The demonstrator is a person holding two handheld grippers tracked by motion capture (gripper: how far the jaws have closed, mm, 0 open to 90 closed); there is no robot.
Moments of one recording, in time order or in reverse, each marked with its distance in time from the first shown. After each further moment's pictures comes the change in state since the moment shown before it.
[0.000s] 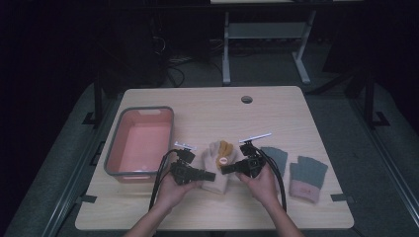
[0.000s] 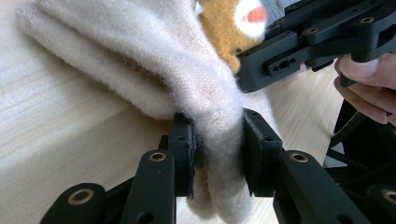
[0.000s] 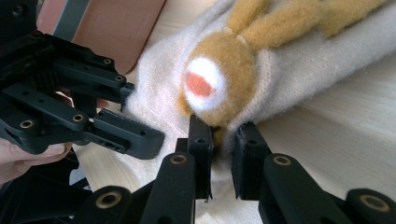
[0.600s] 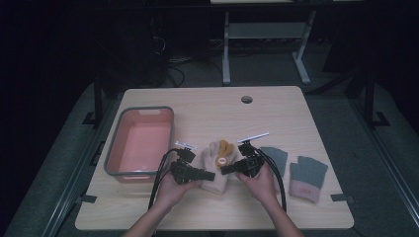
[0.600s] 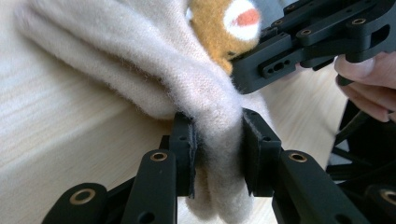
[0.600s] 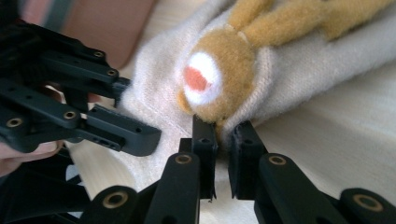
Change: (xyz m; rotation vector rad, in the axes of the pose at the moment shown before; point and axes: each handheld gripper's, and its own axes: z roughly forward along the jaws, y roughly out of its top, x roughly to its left) left arm 0.003 -0.001 0.005 0.034 0.031 0.010; right arm -0.003 0.001 0.007 0.032 -0.018 -0.001
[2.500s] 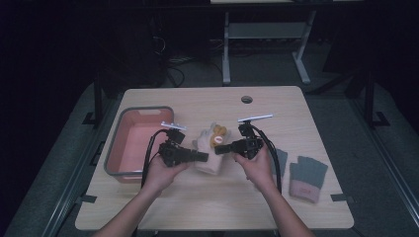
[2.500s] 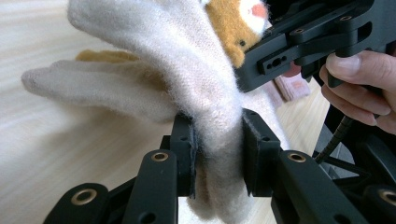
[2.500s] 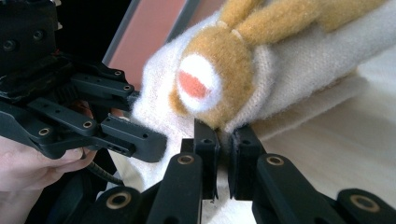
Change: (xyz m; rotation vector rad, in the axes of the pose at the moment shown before) left arm -0.014 0.044 -0.065 -0.120 -0.010 0.080; right arm 0.032 0.043 -0.036 -0.138 0.118 -0.005
